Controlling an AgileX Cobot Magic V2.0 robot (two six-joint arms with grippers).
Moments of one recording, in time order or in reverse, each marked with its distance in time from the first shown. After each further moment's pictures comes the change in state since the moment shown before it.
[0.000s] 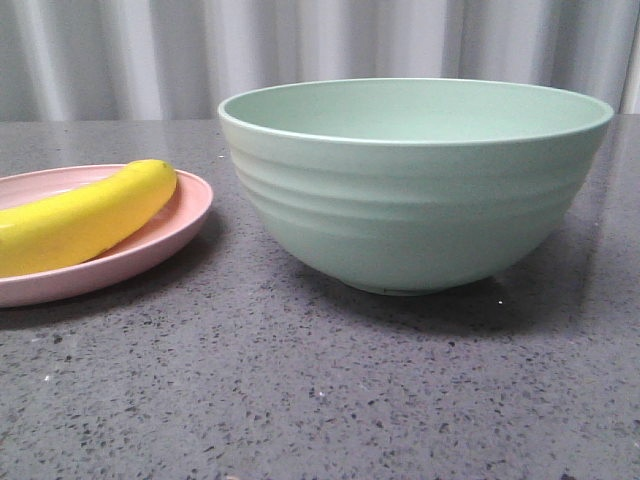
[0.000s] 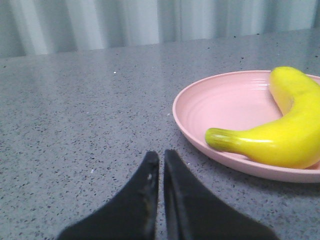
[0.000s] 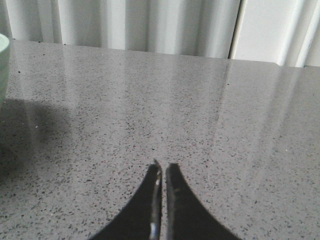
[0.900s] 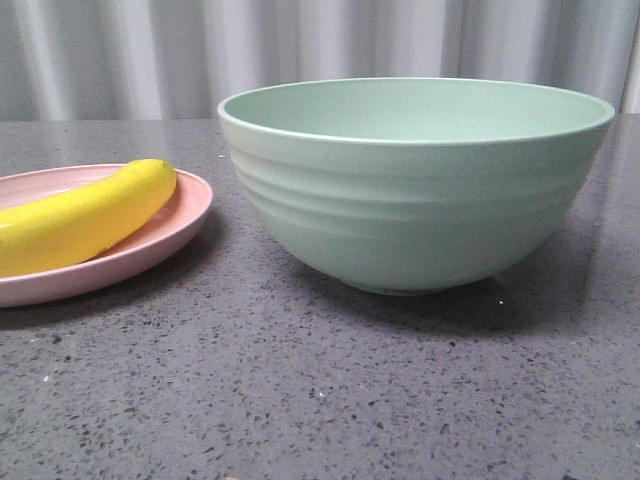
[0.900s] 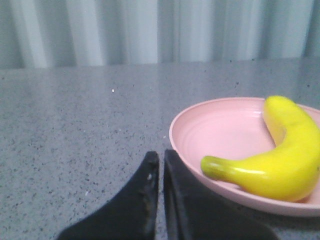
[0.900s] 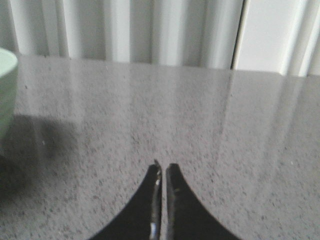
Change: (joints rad) left arm 0.000 0.000 0.000 -0.056 -0.079 -0.002; right arm 0.000 0.000 0.000 0.027 -0.055 0.000
